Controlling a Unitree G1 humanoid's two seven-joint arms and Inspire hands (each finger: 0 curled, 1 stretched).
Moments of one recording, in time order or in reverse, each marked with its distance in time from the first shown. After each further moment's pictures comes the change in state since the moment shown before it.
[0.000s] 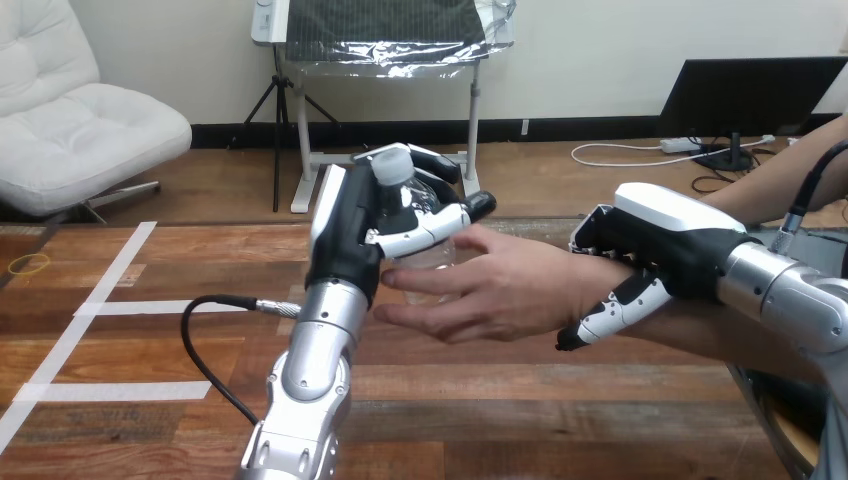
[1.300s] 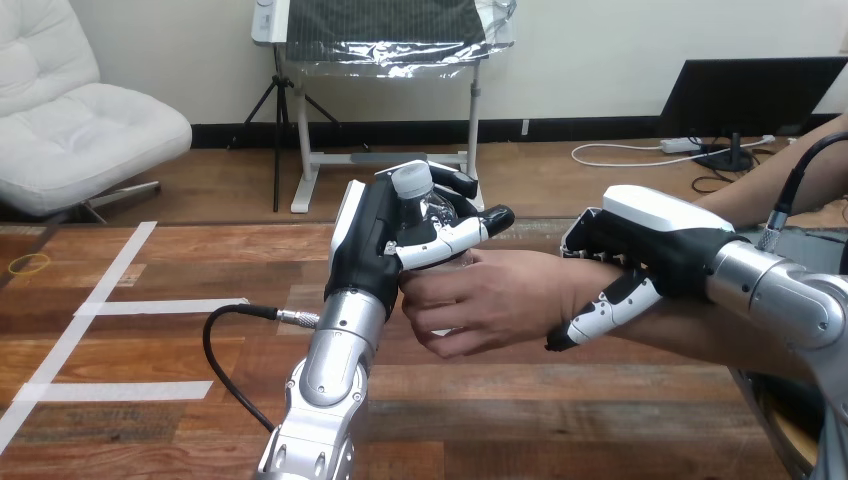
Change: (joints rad) left arm 0.000 -0.035 -0.021 0.029 -0.008 0.019 -0.010; right arm -0.021 0.017 0.026 -0.001 -0.012 0.032 0.022
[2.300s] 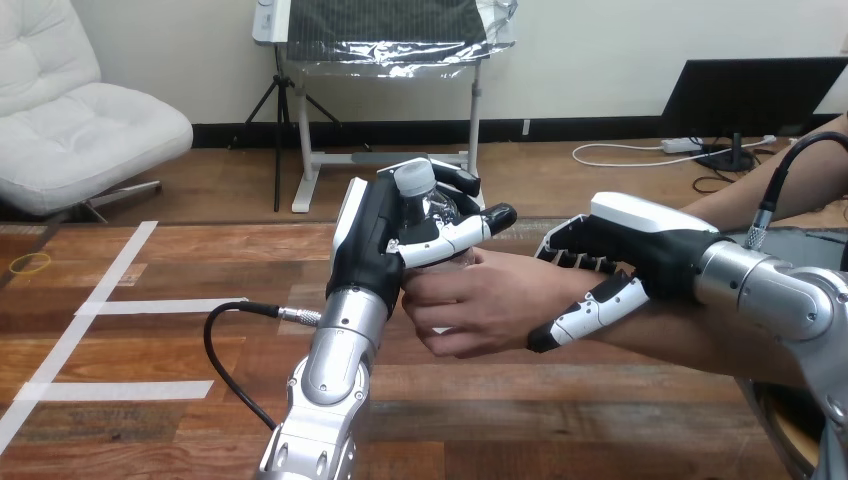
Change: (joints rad) left arm 0.000 -0.002 -0.006 -0.020 0.006 0.007 0.005; right arm -0.011 0.020 0.000 -0.013 0.026 0.047 0.086
